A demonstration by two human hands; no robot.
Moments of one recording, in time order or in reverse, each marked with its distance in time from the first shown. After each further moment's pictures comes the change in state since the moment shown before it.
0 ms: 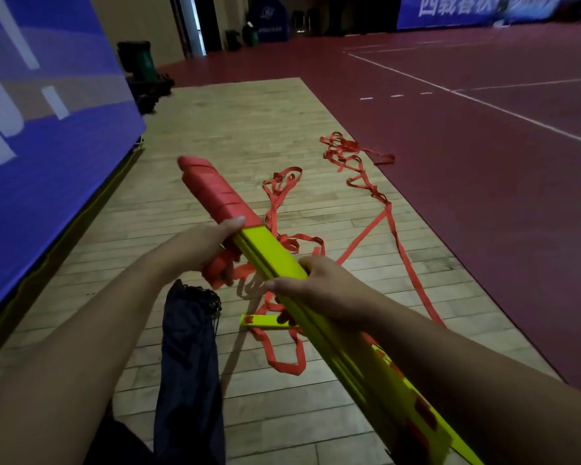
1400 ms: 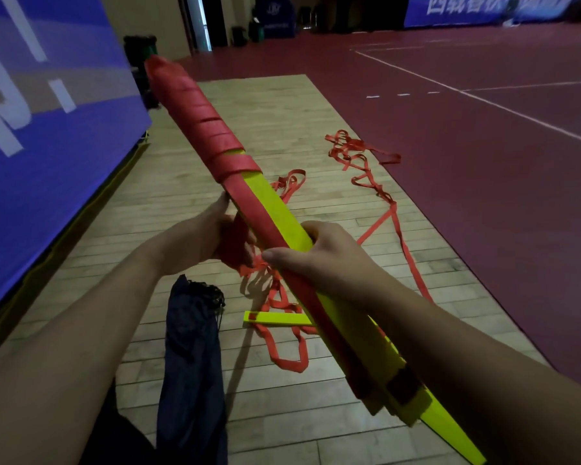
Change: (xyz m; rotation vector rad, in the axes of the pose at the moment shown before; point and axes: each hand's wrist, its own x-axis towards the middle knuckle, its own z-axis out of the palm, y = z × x) left_hand -0.006 -0.006 -0.019 -0.348 -0.315 0.207; right_hand -0.009 -0.043 -0.001 -0.009 0.137 -0.175
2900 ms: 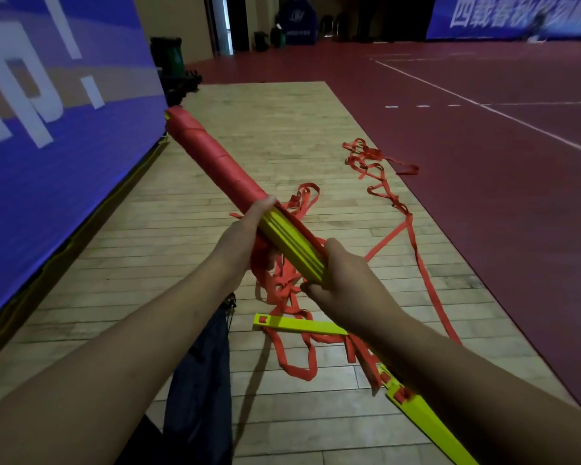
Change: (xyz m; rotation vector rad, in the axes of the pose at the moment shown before) left_hand 0.027 -0.016 0.034 -0.288 0.492 0.062; right_hand 0.009 0.031 0.025 -0.588 0.117 0.010
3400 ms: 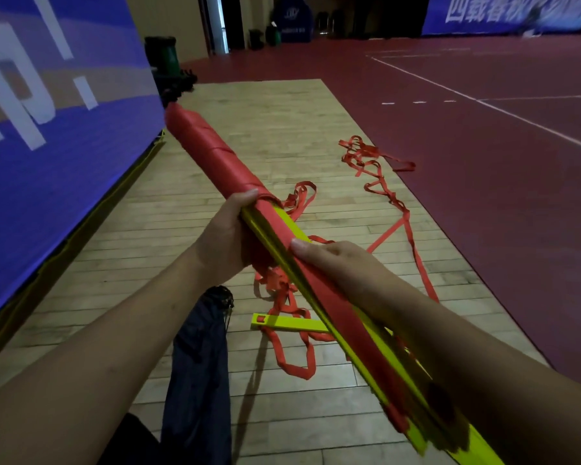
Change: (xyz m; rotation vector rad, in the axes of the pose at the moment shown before) left_hand -0.008 0.016 -0.010 -0.197 -0.311 0.030; right_hand -0.003 -0.007 -0.037 0.633 -0.306 0.110
